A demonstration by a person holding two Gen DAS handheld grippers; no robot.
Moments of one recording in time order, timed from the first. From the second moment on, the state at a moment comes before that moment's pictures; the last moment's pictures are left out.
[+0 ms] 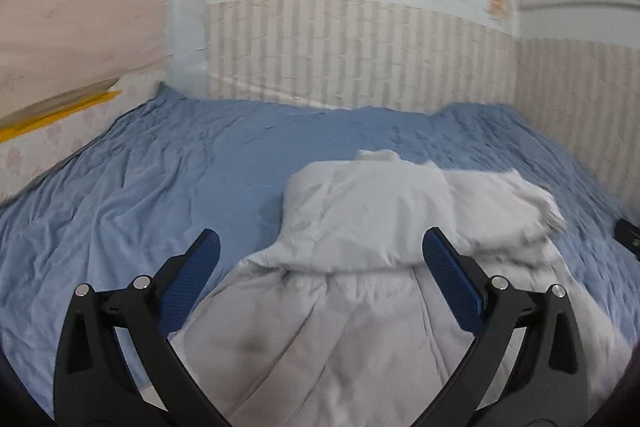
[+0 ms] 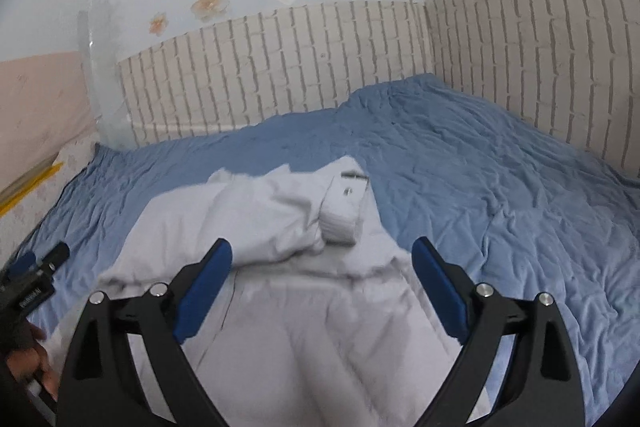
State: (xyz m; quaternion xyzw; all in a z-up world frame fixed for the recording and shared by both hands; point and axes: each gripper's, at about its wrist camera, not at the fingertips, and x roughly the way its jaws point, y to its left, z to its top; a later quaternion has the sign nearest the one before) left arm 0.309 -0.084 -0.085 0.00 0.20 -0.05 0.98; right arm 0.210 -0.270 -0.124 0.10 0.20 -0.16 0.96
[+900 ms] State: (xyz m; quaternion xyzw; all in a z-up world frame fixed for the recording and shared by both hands) left arm 0.141 -0.031 -0.081 0.06 0.17 0.03 0.98; right arm 0.042 -0.126 -0.125 -0.11 0.12 -0.10 0.98
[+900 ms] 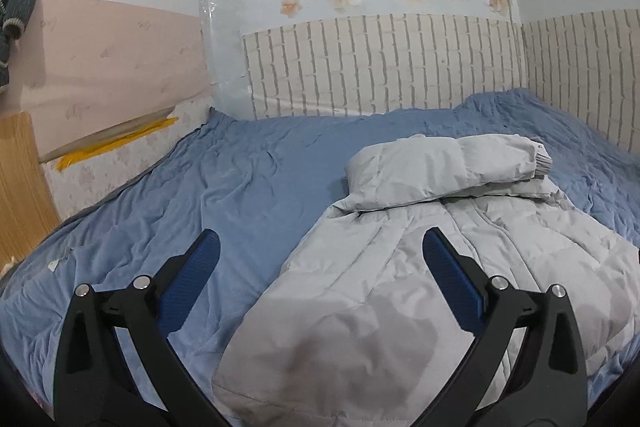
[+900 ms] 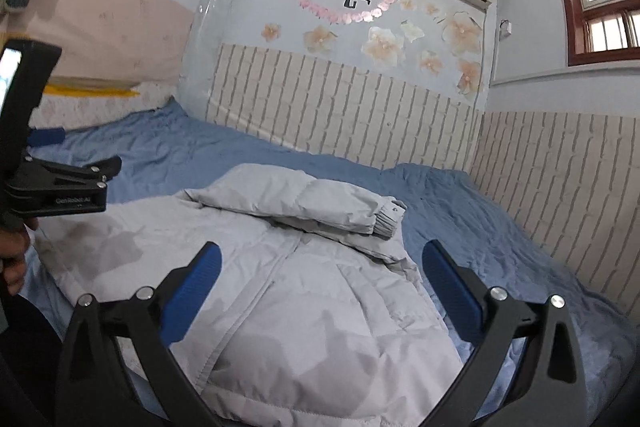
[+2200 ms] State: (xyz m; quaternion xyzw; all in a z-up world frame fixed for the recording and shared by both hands) left arm 0.142 -0.032 -0.084 0.06 0.18 0.05 0.98; right arm 0.039 -0.141 -0.124 -0.09 0.12 -0.11 0.98
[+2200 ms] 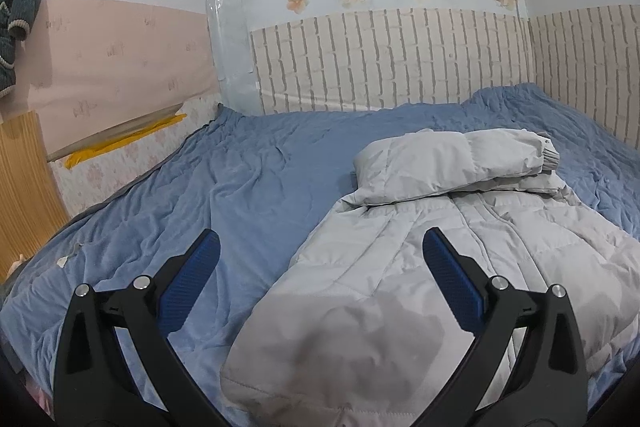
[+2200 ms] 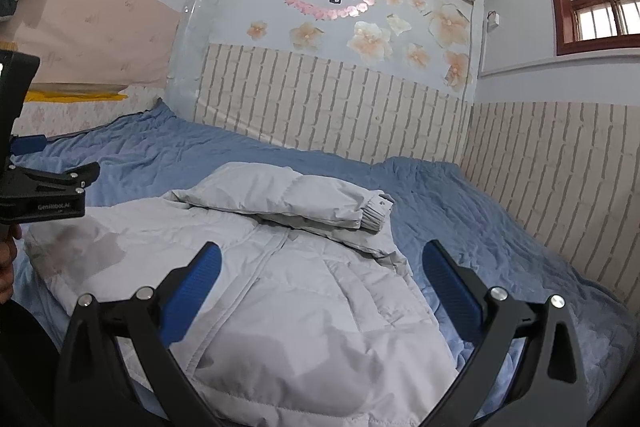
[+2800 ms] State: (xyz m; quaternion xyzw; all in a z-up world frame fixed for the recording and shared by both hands) left arm 0.135 -0.027 -0.082 0.05 0.17 0.05 0.98; right arm 0.038 -0.140 -0.123 -0.10 0.12 -0.11 0.98
